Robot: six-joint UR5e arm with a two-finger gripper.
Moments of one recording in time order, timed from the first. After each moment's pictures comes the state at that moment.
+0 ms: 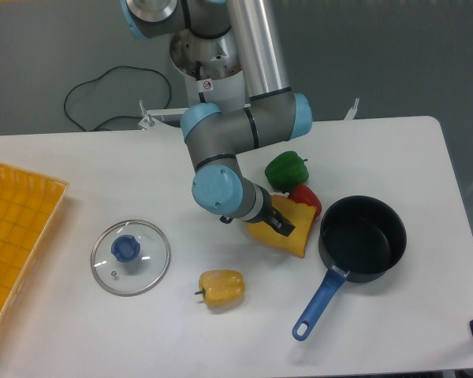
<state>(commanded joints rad) 2.36 -2.05 -1.78 -1.07 2.02 1.05</state>
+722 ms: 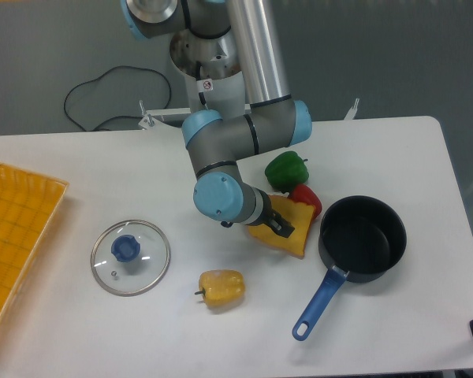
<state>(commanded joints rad) 2.36 -2.07 -1.78 -1.08 2.02 1.04</state>
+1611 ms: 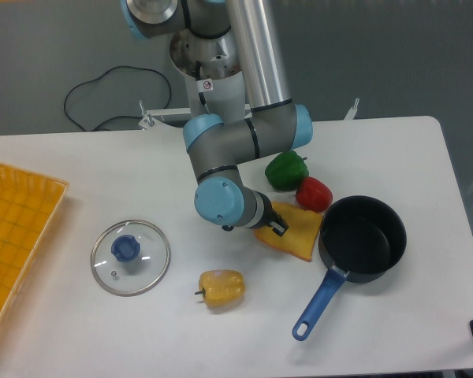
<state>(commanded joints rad) 2.36 -2.08 -1.75 -1.09 2.02 0.99</state>
